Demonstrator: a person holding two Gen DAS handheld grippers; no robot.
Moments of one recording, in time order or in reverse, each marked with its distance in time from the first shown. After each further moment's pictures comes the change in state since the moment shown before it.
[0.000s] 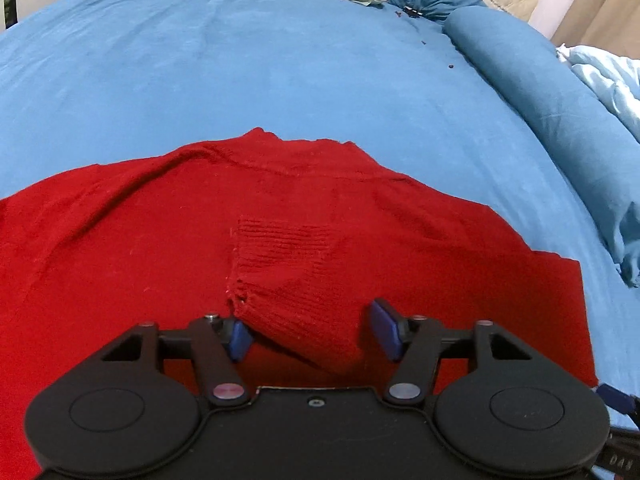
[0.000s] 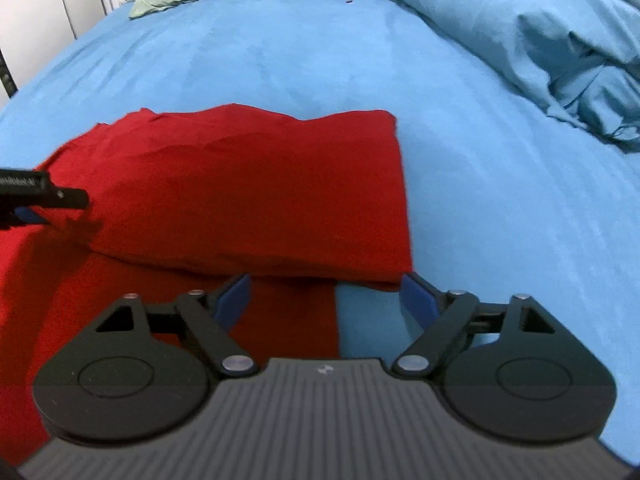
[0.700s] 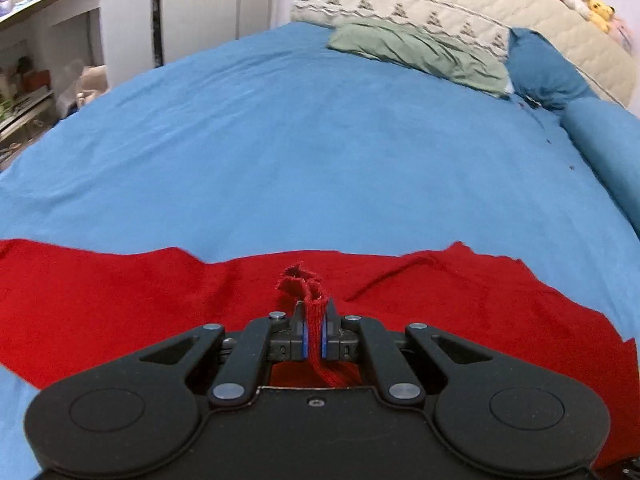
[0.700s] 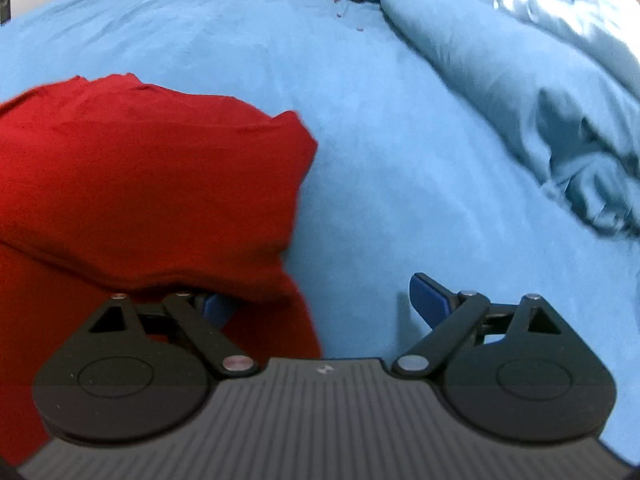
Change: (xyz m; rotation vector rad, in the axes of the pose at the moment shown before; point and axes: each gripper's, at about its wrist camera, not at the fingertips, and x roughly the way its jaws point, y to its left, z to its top) left arm -0.078 0.096 0.000 -0.160 -0.234 0.335; right arm 0.030 0.032 0.000 -0.230 -0.094 -0.179
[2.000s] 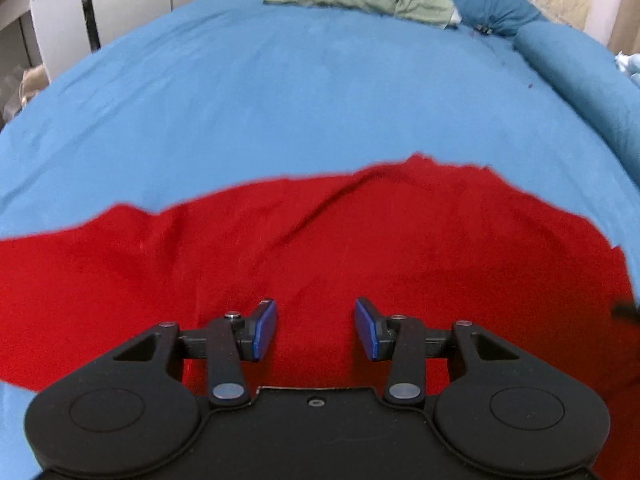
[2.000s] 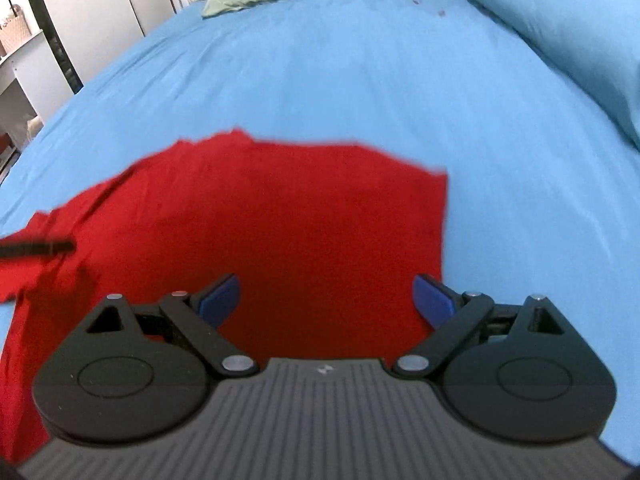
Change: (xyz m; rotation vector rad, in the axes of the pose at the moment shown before) left arm 0.019 -0.018 -0.023 0.176 0.161 -0.089; right arm 0.009 -0.004 0.063 0.169 0.055 0.419
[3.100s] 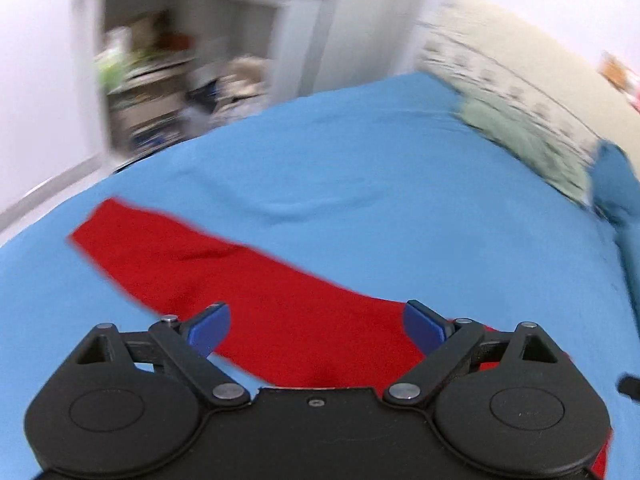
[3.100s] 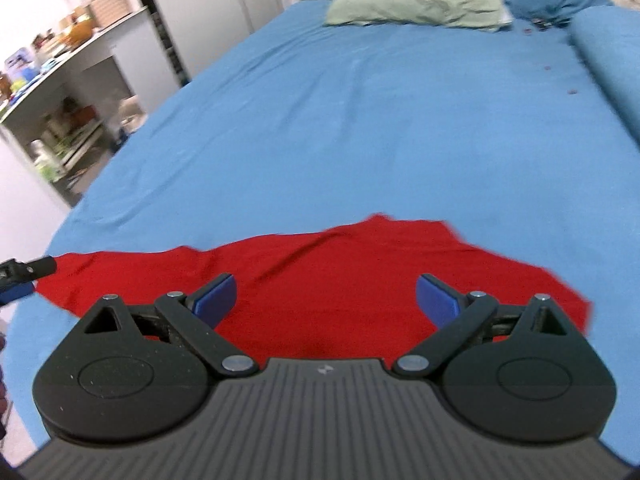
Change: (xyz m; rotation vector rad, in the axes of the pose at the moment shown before) left arm -0.154 0.230 -0.024 -0.529 -0.197 0.191; right arm -0.056 0.189 0.081 -0.167 0.042 0.195
